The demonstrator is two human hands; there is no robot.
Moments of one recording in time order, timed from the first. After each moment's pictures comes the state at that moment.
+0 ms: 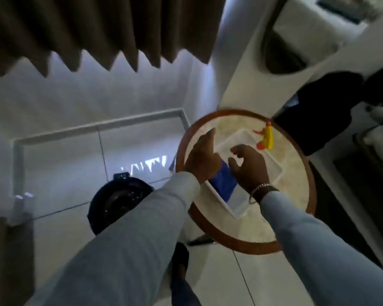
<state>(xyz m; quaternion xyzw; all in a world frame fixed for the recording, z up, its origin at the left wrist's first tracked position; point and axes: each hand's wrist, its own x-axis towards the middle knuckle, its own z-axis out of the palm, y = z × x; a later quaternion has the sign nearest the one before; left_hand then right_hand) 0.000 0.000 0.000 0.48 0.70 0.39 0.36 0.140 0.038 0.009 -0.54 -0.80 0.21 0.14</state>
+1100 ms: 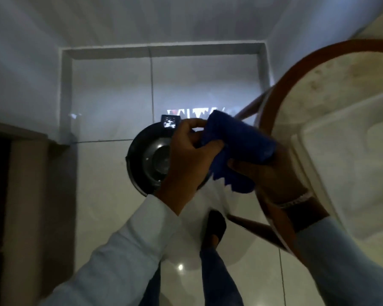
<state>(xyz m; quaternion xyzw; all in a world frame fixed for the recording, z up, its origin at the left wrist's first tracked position) -0.097 -0.112 -0.147 0.10 0.68 0.62 0.38 0.030 -0.018 -0.148 -0.38 -0.64 0.65 0.13</state>
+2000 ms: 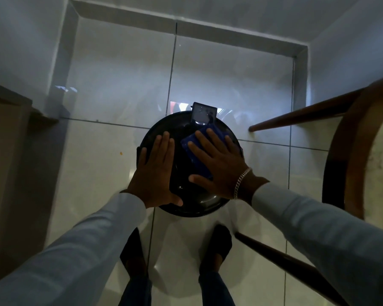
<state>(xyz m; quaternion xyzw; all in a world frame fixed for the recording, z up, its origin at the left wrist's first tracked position) -0.204 -0.252 -0.382 0.45 0.84 0.07 0.30 -0.094 -0.071 -0.365 -0.06 -0.98 0.14 -0.16</state>
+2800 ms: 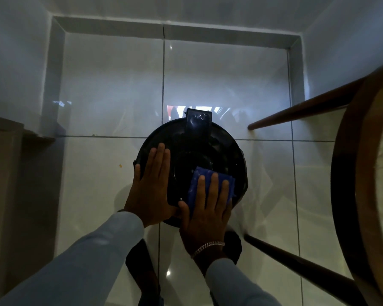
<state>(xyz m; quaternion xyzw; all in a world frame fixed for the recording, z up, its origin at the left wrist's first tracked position) -0.210 -0.256 -0.390 0.45 0.83 0.10 0.31 -0.057 -0.208 -0.406 -0.46 -0.87 0.16 -0.06</state>
